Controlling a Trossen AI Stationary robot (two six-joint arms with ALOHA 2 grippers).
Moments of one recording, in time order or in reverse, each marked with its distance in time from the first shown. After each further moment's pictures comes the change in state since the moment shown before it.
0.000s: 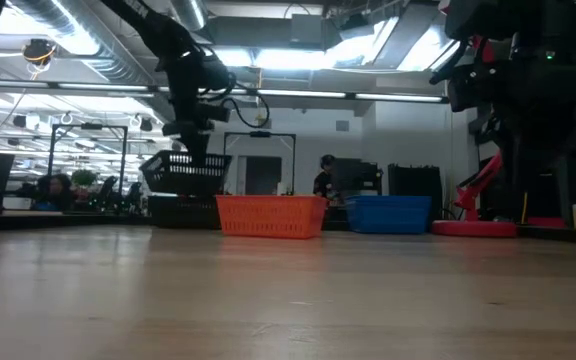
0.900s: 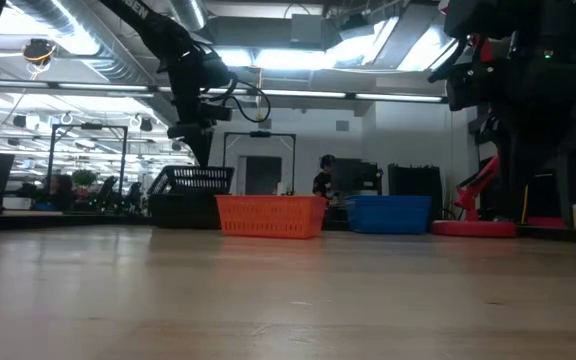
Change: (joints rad) left arm 0.012 0.005 0.000 0.085 -0.026 0.020; right arm 0.000 0.000 0.000 0.016 0.000 0.005
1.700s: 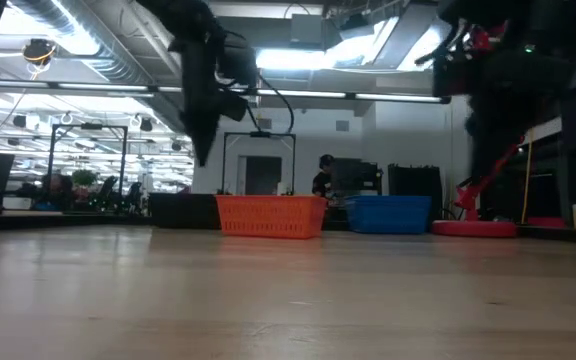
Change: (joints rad) left arm -0.283 -0.003 0.001 -0.239 0.026 -0.682; right arm 0.000 0.000 0.000 0.122 0.037 0.065
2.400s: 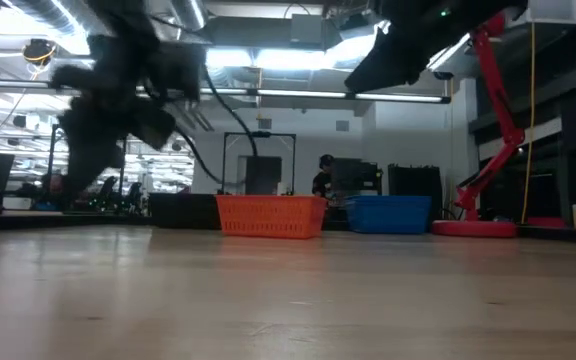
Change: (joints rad) left arm -0.378 -0.239 -0.558 -0.013 0.393 -0.410; right arm -0.128 0.000 0.081 0.628 0.255 -0.484
